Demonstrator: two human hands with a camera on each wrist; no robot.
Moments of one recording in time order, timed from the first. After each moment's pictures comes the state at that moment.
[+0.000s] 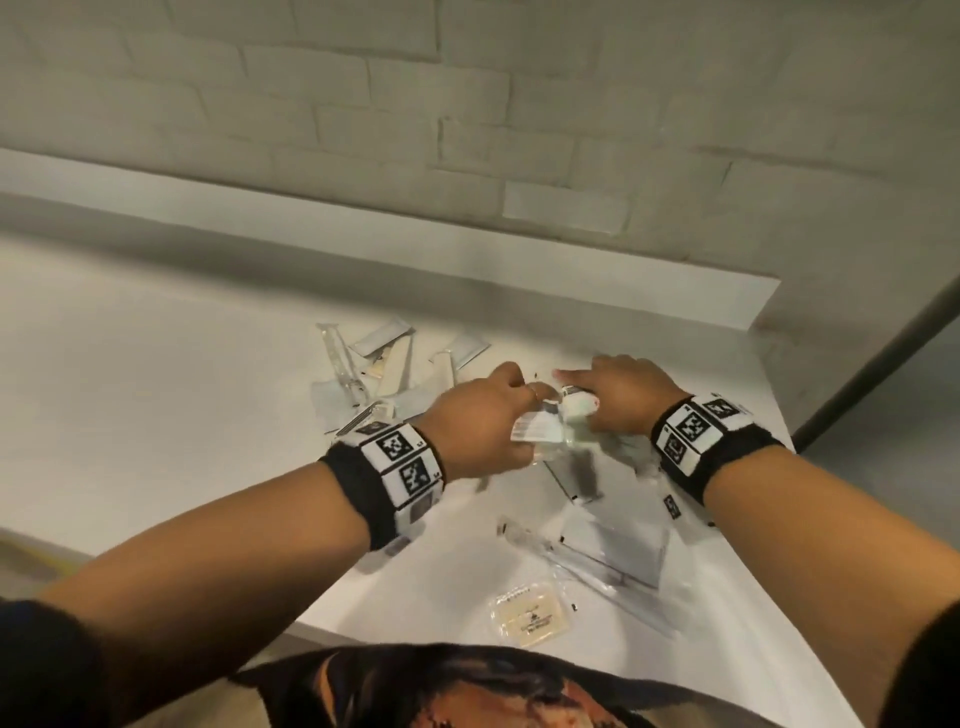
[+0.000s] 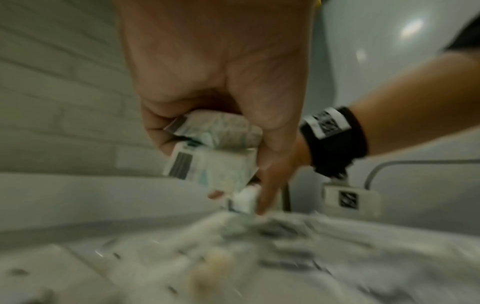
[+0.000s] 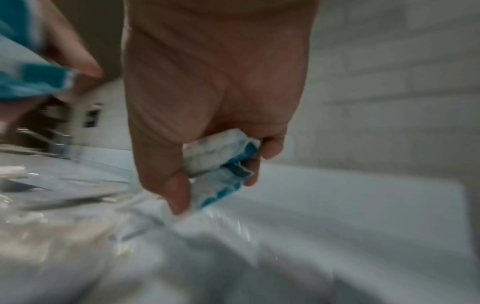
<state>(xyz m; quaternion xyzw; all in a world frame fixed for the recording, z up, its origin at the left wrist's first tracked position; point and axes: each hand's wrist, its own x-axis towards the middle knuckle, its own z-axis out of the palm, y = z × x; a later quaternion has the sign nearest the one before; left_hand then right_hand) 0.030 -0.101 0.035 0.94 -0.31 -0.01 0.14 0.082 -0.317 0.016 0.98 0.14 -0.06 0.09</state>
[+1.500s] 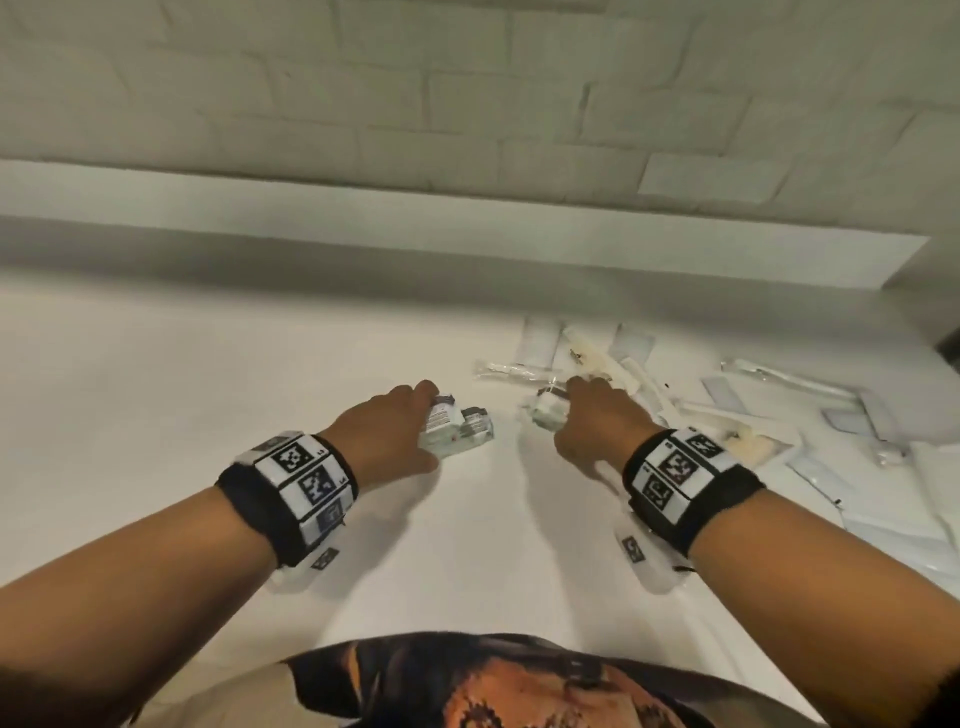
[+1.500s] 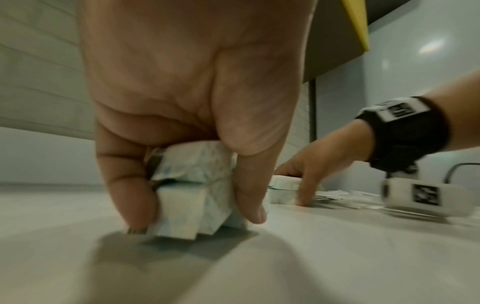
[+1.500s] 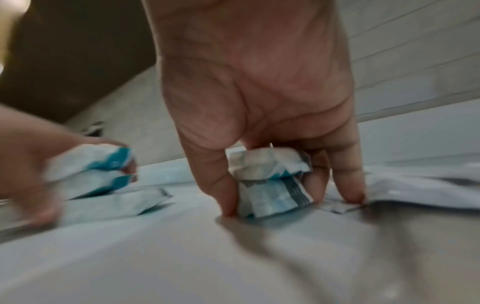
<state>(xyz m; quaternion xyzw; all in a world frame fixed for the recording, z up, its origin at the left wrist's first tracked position) 0.141 0.243 -0.008 0.96 -0.22 -0.17 0.09 0.111 0.005 -0.008 0.98 -0.13 -0.15 -0.09</state>
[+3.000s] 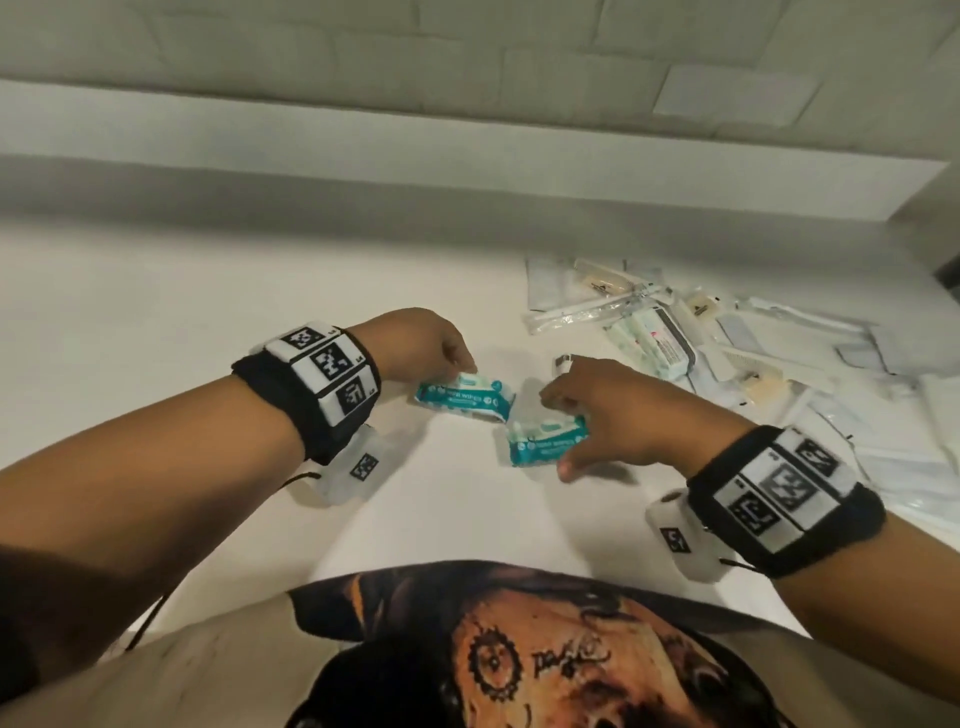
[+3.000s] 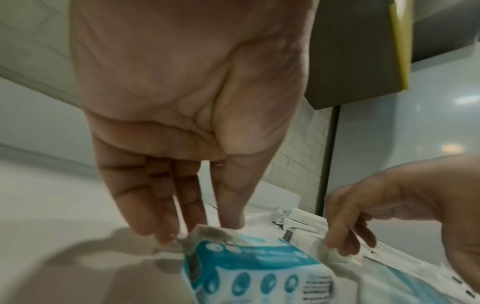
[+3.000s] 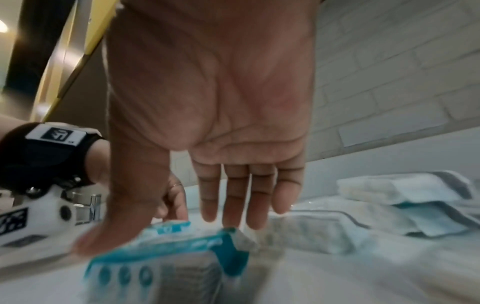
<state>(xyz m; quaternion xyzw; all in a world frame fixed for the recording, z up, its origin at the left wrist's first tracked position) 0.187 0.230 0.008 0.92 -0.24 -0.26 0.15 0.073 0.025 0.012 0.97 0.07 -0.22 -0.08</state>
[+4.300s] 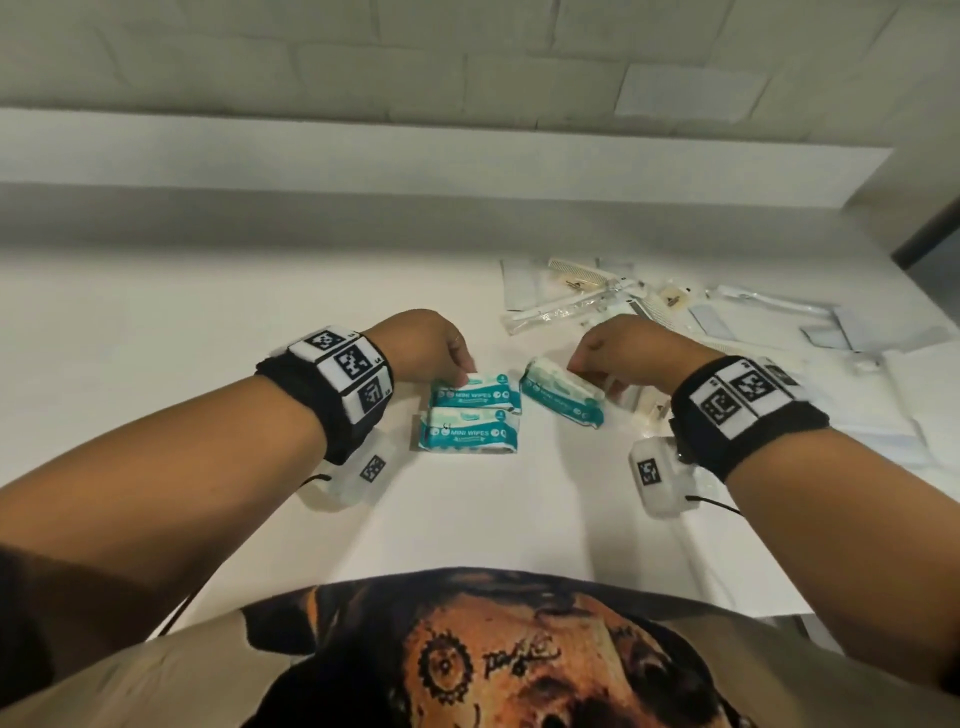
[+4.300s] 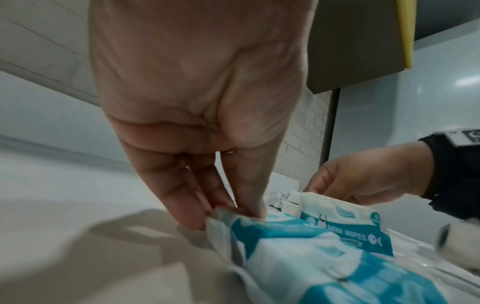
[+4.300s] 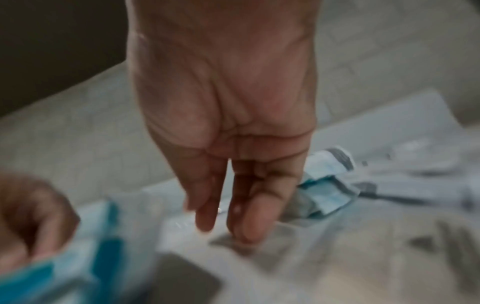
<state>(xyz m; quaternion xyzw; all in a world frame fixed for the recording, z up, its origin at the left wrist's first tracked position) 0.188 0.205 -0.001 0.92 -0.24 -0.26 0.17 0.108 -0.016 0.007 0.93 -0.16 -0.20 -0.26</state>
